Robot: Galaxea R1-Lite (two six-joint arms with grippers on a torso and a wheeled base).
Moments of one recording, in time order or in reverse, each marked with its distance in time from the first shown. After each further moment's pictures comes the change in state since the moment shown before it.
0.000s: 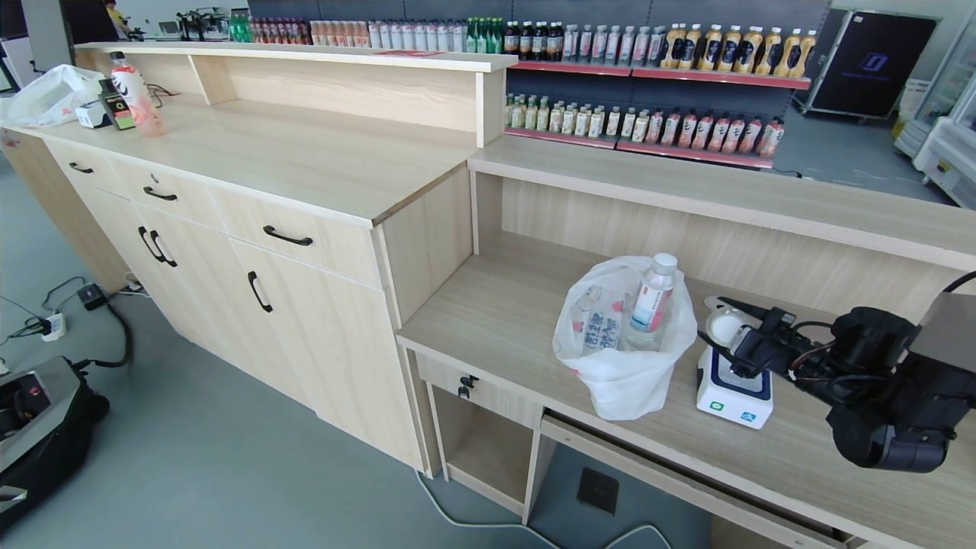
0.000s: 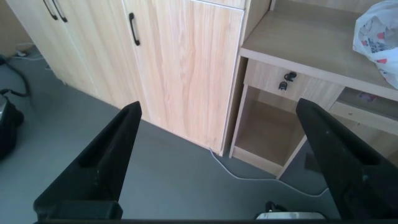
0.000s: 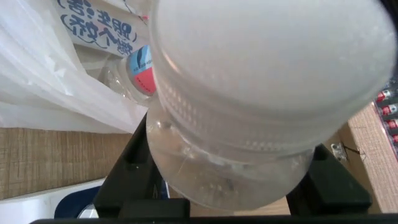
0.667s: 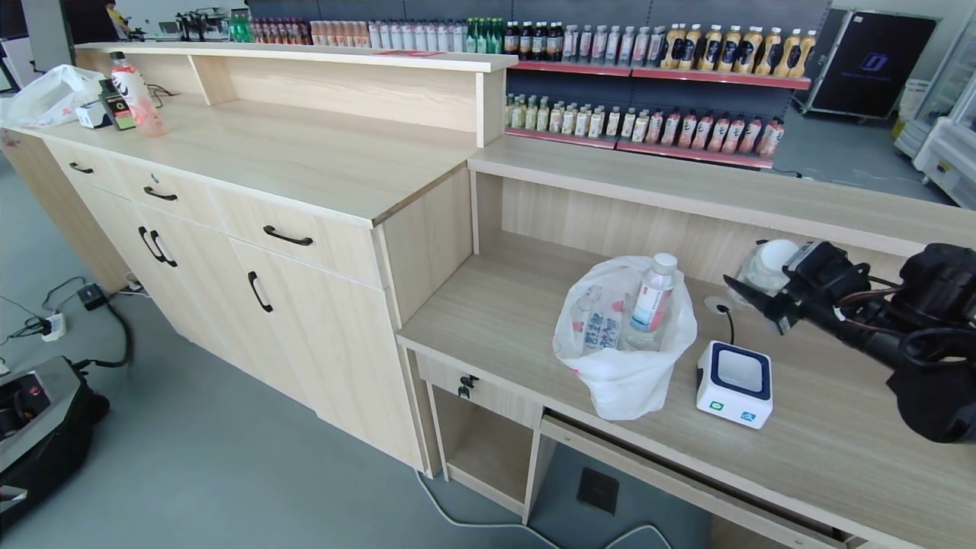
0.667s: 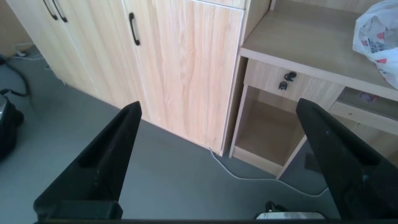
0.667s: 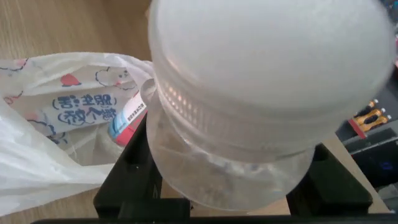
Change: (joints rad) left arm 0.000 0.000 0.000 0.000 0.000 0.000; right arm 0.036 -0.380 0.064 0.220 -0.103 0.372
